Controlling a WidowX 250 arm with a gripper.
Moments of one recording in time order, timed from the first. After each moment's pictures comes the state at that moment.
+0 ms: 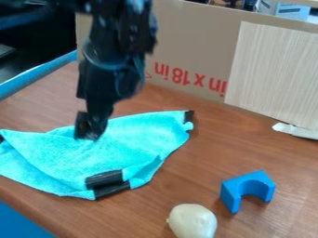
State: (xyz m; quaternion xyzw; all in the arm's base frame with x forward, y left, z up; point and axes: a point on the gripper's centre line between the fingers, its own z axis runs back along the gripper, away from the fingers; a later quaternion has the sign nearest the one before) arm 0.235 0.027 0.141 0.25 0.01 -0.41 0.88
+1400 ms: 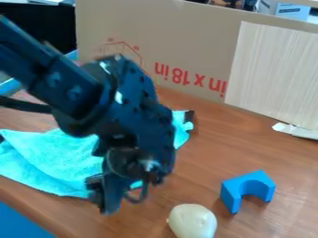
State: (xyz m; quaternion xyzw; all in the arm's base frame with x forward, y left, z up) arm 0.231 0.014 0.047 0.35 0.01 -0.41 0.84
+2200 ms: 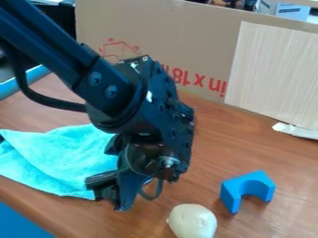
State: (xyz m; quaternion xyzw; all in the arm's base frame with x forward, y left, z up) arm 0.246 0.008 0.042 0.35 0.02 -0.41 0.84
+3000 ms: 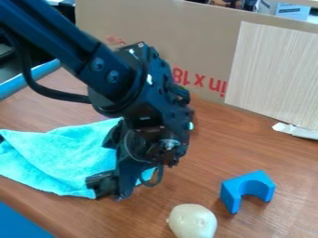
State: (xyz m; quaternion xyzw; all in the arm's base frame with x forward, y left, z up) arm 0.255 0.018 0.045 0.34 0.03 -0.40 0.85
